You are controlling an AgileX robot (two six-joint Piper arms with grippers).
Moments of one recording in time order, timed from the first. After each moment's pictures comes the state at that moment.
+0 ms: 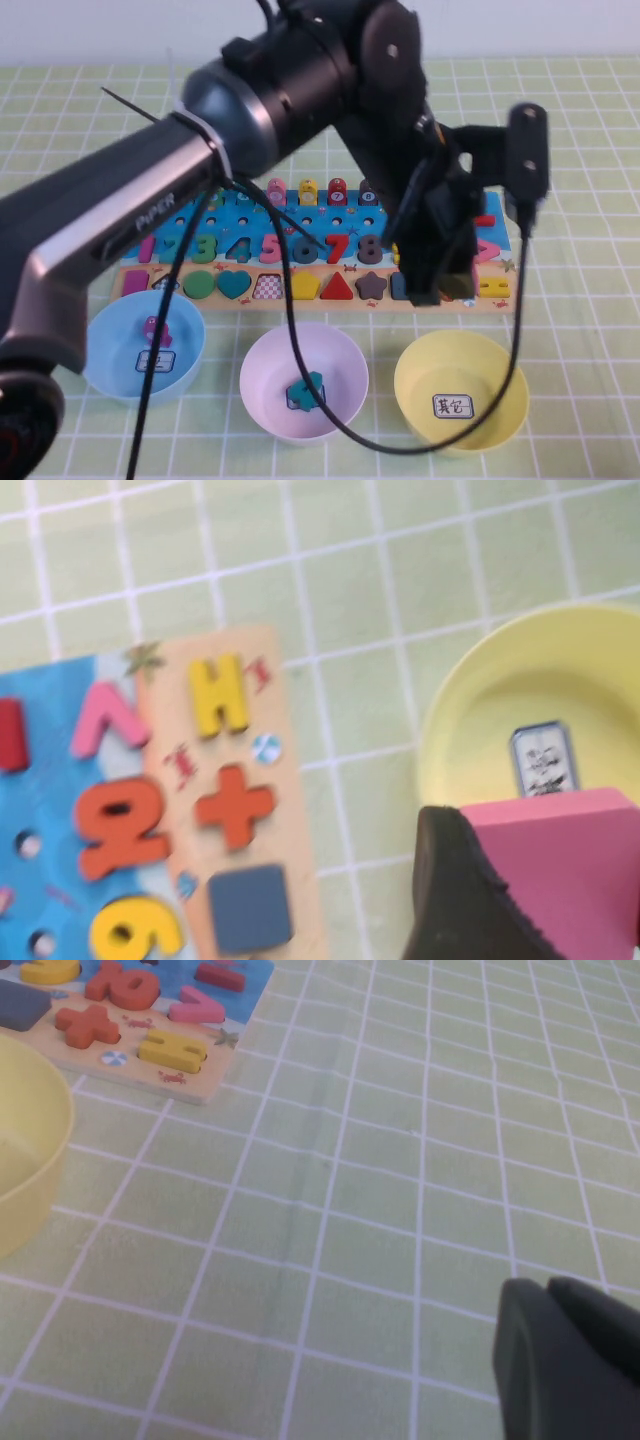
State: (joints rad) right arm 0.01 -0.01 -0.03 0.14 0.50 -0.32; left arm -0.80 2.00 -1.94 -0.30 1.23 1.07
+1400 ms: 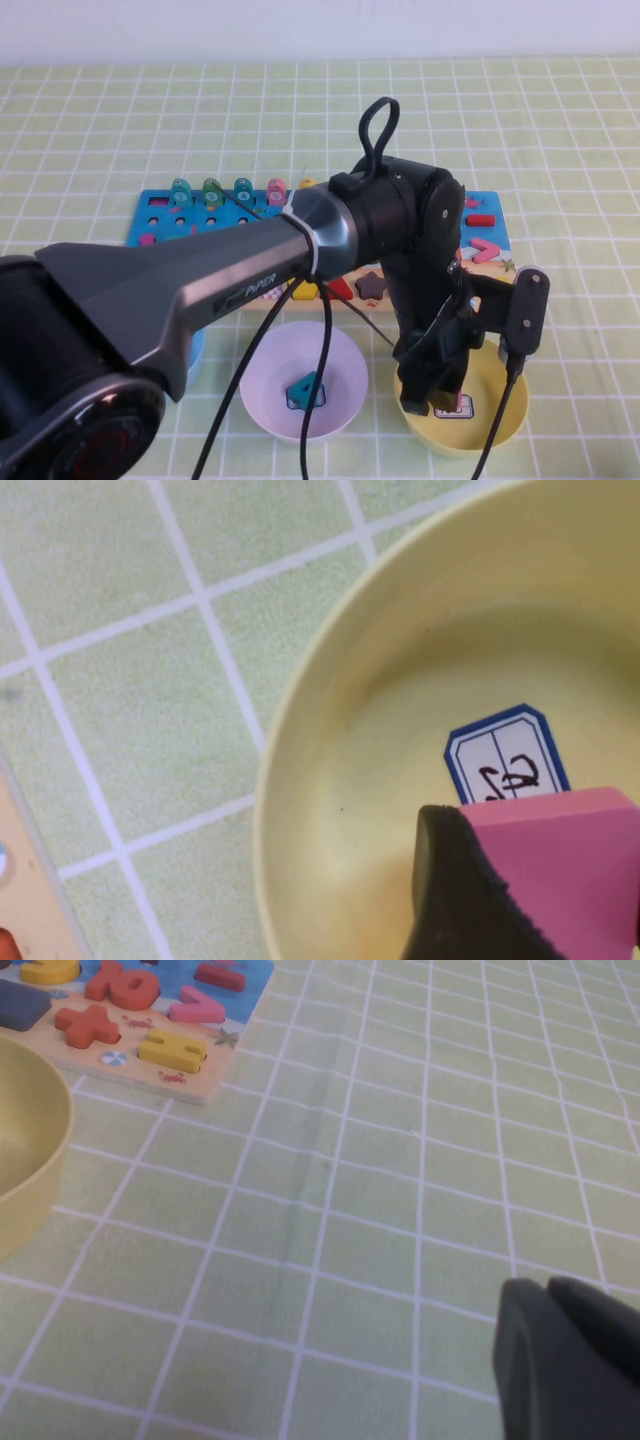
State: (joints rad) right arm 0.01 -0.01 -0.03 0.14 0.50 -0.32; left arm -0.88 2.14 -1.73 -0.27 1.09 1.21
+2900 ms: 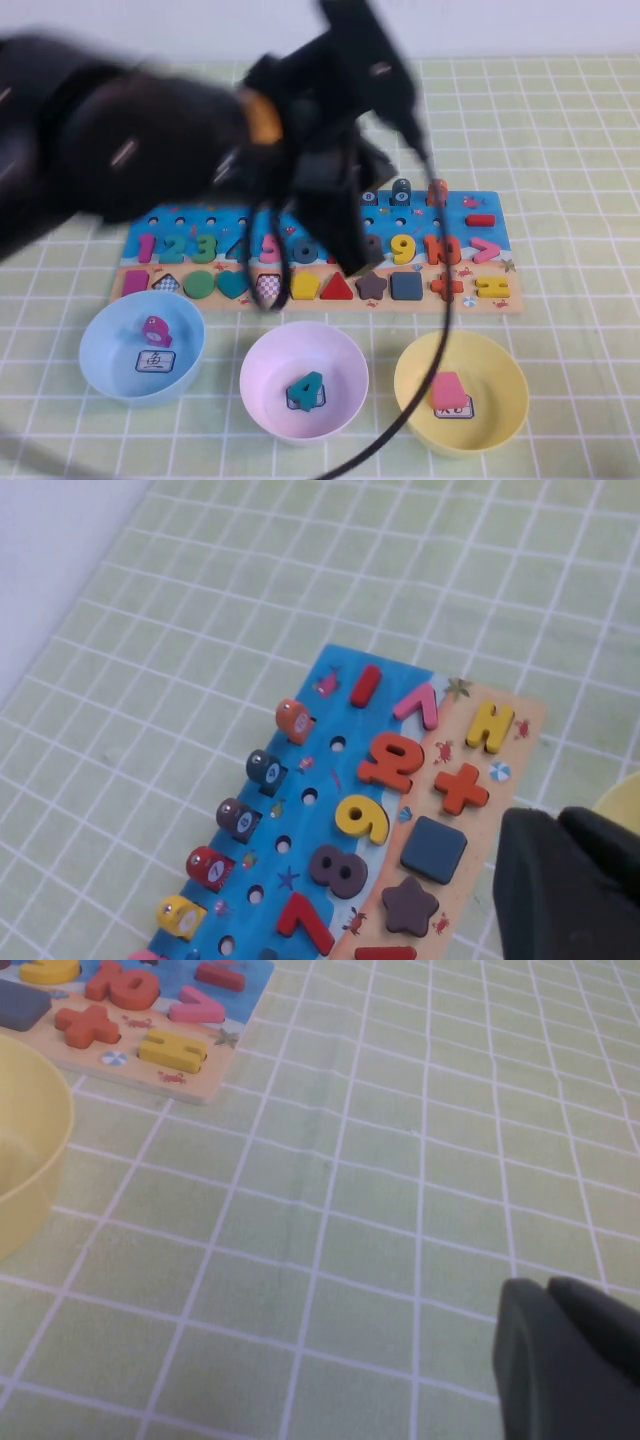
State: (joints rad) right arm 0.01 -0.01 -0.03 0.14 0.50 -0.32; left arm -0.79 1.41 -1.32 -0.11 0.60 0.56
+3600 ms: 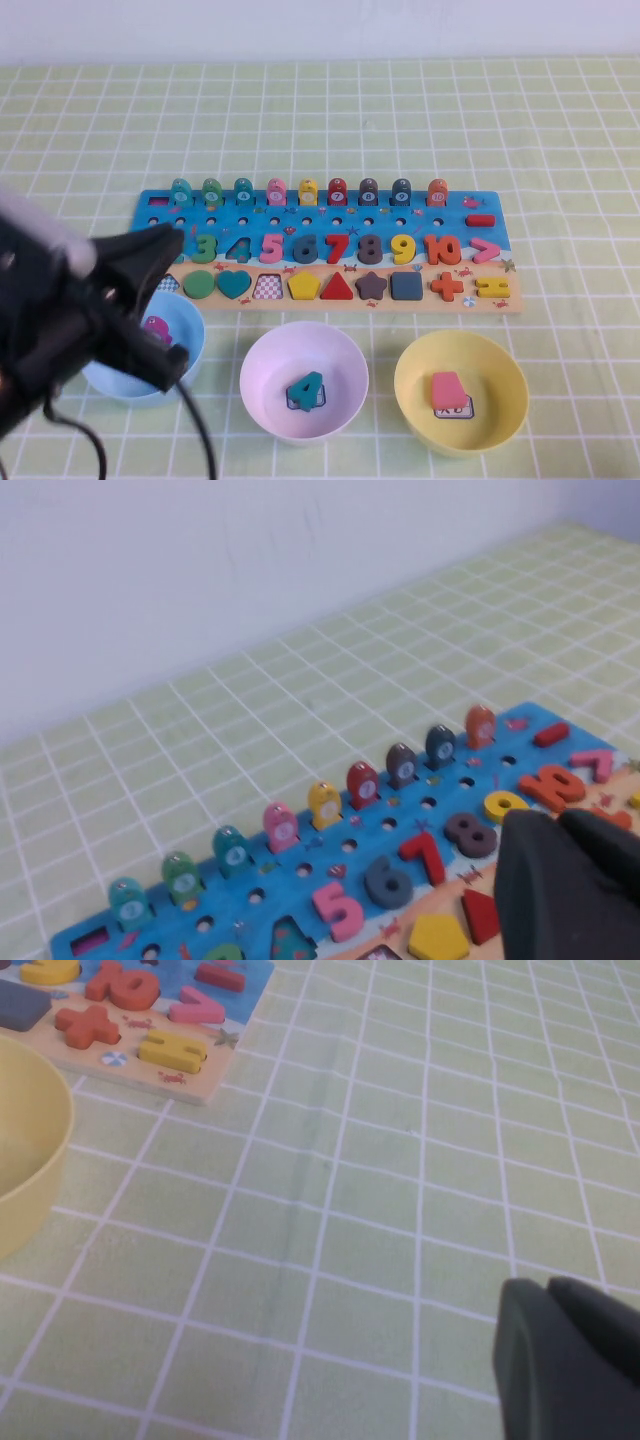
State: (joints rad) right arm 0.01 -0.01 -0.03 0.14 0.50 -0.32; left arm -0.59 0.84 -0.53 -0.17 -0.03 0.27
